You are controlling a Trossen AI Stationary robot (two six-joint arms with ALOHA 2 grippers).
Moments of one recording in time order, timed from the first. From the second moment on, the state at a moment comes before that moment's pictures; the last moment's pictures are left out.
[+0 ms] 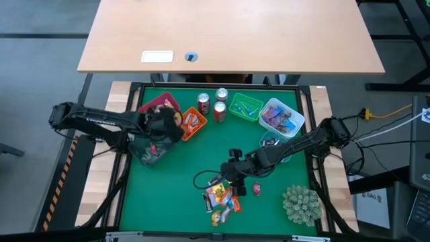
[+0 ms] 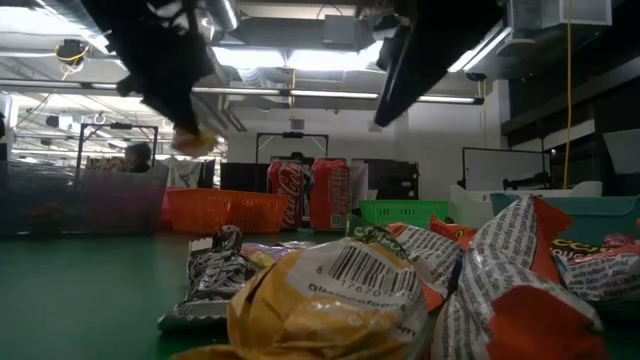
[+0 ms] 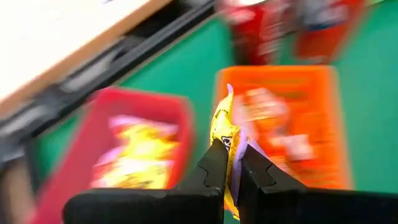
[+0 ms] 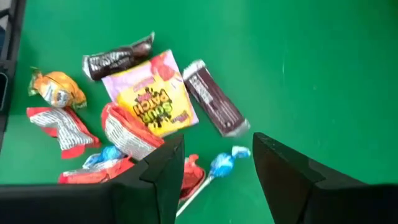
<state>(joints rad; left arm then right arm) 0.00 1.13 0.80 -0.76 -0.71 -0.70 0.37 1.81 1.40 -0.66 0.09 0.27</state>
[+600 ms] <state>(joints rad) 0.30 1.14 0.80 -0.85 -0.81 -0.41 0.43 1.81 1.30 -0.68 0.08 0.54</state>
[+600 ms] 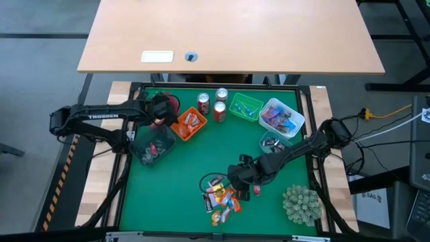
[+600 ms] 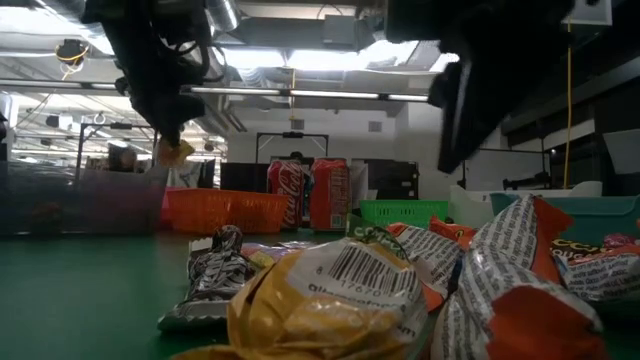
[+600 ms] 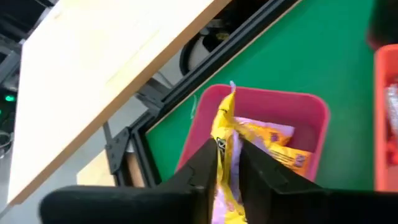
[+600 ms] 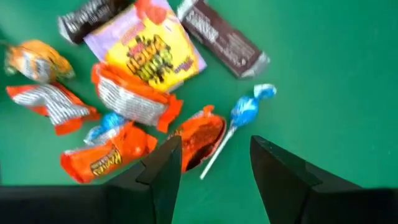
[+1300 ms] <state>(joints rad) 0.37 1.14 0.80 -0.84 -0.73 -0.42 0.56 1.81 1.15 -0.46 0.19 0.69</state>
